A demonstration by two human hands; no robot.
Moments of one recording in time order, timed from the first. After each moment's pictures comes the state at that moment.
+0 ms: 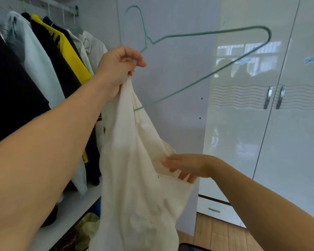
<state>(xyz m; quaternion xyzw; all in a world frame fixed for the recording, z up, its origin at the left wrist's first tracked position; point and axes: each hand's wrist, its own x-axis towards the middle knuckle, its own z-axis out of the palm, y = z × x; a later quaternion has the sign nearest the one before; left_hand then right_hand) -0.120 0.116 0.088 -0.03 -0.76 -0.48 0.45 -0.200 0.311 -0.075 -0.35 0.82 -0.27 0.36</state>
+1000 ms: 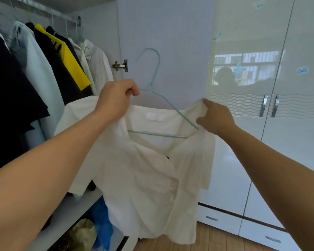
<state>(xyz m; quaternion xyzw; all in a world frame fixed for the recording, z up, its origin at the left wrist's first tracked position) -0.115 0.125 0.050 0.09 -0.85 -0.11 0.51 -0.251 0.347 0.017 -0.25 0.91 -0.29 -0.18</state>
